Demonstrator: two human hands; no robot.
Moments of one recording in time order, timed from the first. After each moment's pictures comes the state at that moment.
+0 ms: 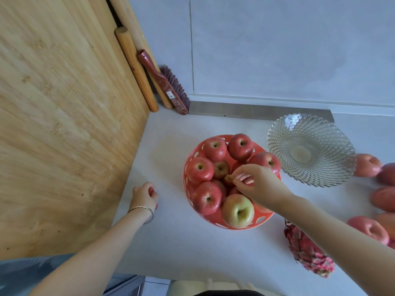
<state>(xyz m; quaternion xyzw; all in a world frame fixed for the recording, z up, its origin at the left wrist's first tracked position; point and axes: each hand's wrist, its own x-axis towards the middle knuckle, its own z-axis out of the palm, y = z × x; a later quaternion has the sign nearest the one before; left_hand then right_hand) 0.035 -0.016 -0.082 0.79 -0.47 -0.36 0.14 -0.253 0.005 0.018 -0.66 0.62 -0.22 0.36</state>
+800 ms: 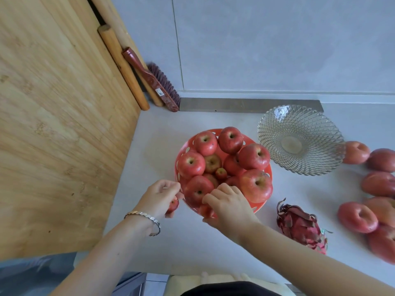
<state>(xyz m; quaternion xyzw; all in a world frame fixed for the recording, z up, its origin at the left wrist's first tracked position) -0.029 0.023 0.025 0.67 -0.39 -0.58 0.25 -0.205 0.061 0.002 -0.82 0.55 -0.05 0.13</state>
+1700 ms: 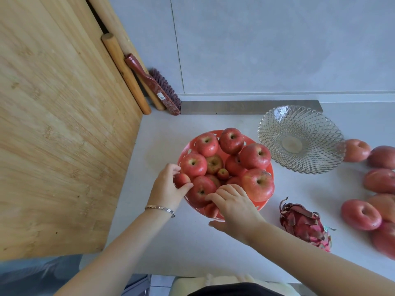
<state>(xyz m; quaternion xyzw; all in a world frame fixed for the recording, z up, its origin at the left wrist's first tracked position) -0.038 0.002 -0.007 0.66 -0.62 -0.35 0.23 -0.214 0.065 -0.014 -0.82 0.54 -0.04 0.17</state>
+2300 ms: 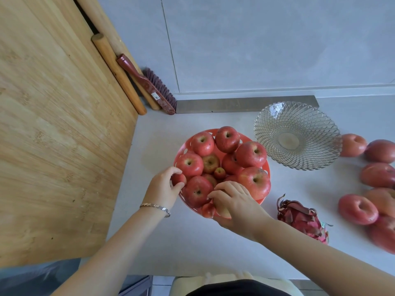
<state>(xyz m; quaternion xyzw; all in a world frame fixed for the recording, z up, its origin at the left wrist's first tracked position) -0.035 -0.005 -0.010 0.64 -0.68 -0.31 0.20 -0.231 0.067 -0.012 -0.79 0.56 -0.12 0.23</state>
